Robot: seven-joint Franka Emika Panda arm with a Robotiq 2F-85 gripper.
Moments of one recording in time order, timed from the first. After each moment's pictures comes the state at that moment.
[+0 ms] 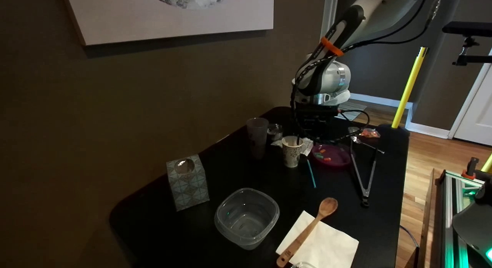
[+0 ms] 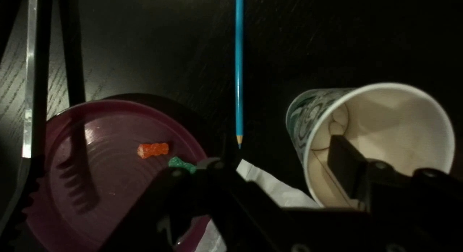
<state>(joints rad) -0.08 0.42 -0.12 -2.21 0.26 2.54 0.52</state>
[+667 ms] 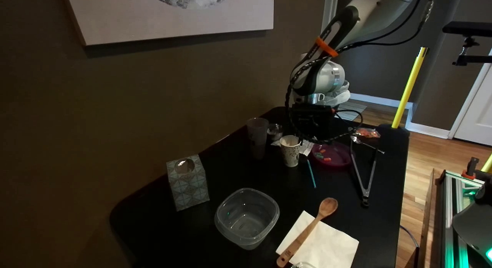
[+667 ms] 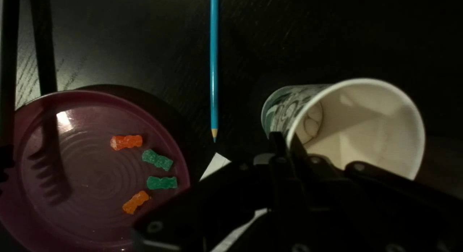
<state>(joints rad) -0.06 0.44 -0.11 -2.17 0.26 2.54 0.52</state>
